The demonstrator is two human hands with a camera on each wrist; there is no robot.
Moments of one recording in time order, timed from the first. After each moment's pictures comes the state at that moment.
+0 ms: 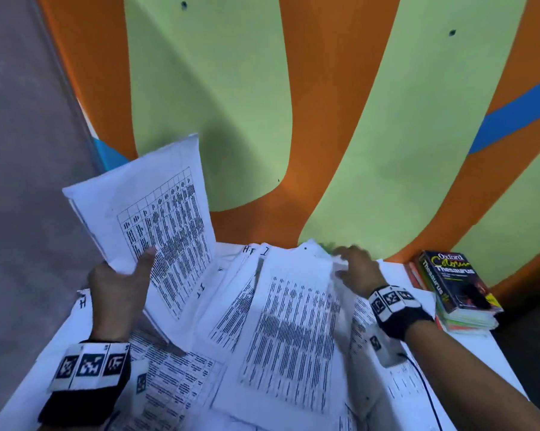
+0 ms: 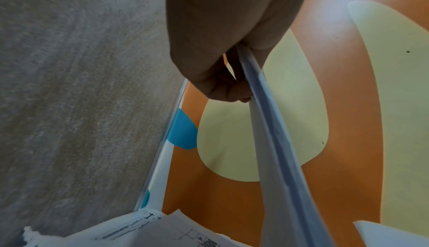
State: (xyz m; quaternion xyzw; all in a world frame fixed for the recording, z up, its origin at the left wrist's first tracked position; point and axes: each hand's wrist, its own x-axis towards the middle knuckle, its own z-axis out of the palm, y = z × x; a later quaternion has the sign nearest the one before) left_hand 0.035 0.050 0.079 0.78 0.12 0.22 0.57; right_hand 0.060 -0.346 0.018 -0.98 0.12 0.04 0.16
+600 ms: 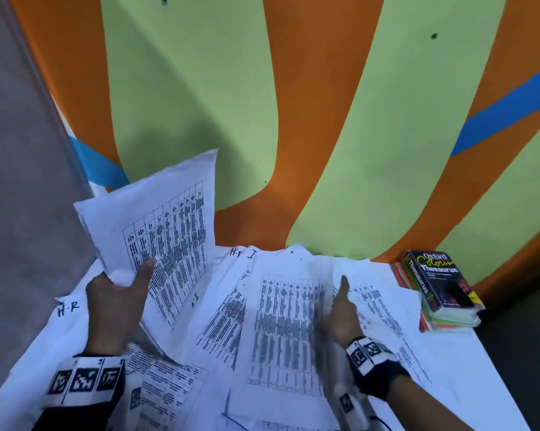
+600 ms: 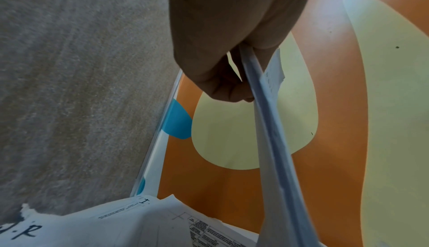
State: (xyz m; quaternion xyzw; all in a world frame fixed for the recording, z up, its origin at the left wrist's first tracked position) left_hand 0.029 0.032 0.076 0.80 0.13 0.17 0.57; right_hand 0.003 -0.309 -0.036 -0.91 0.27 0.03 0.31
